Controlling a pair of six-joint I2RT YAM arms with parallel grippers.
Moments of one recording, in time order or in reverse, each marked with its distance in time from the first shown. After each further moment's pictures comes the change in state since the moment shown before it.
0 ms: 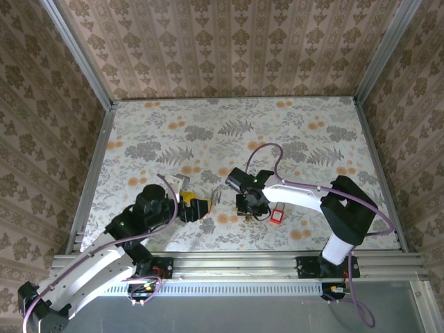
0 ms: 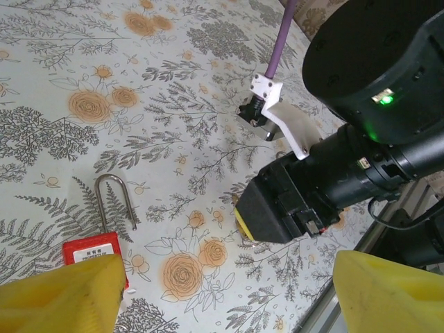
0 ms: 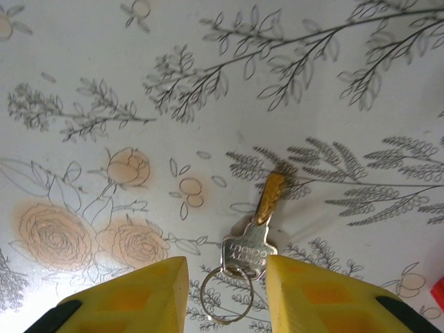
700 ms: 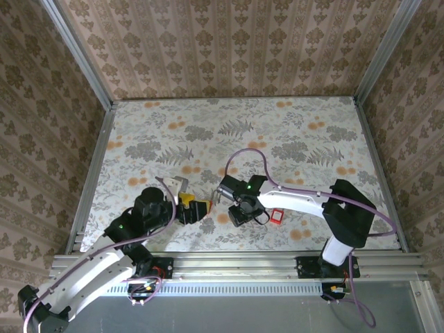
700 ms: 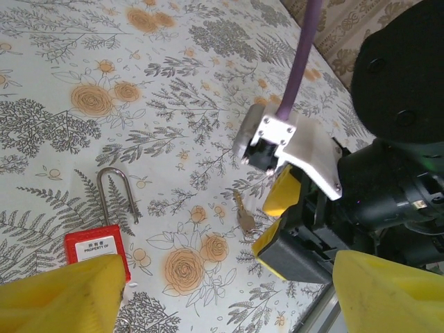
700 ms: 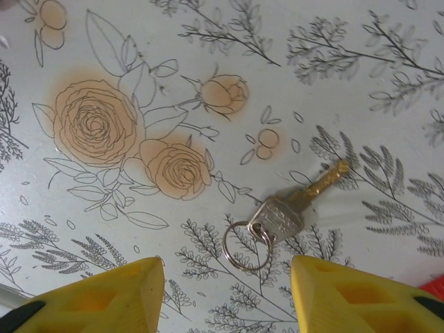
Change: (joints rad) left arm 0.001 -0.049 -0.028 -0.005 -0.002 -0.011; right arm 0.101 0.005 0.056 -0.073 0.048 -0.452
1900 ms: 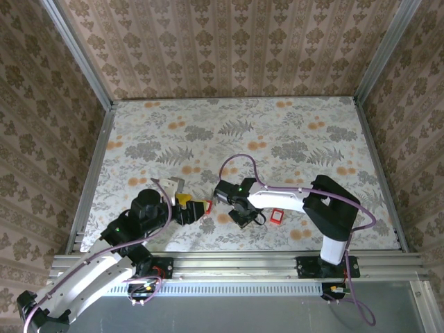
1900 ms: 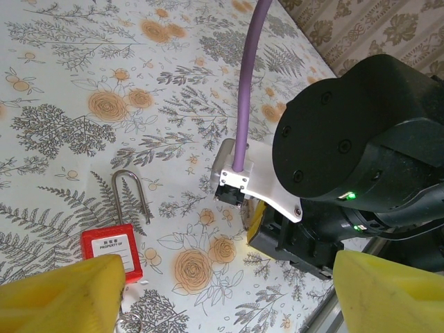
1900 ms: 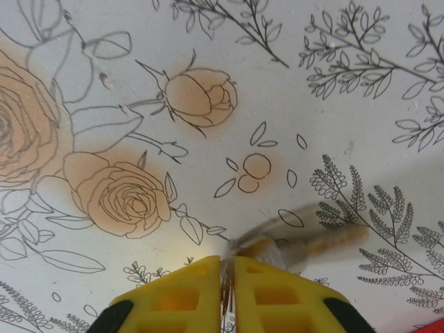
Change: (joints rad) left arm 0.009 -0.040 0.000 -0.040 -0.028 -0.007; right arm 0.002 0.109 0.010 0.001 0.076 -0.097
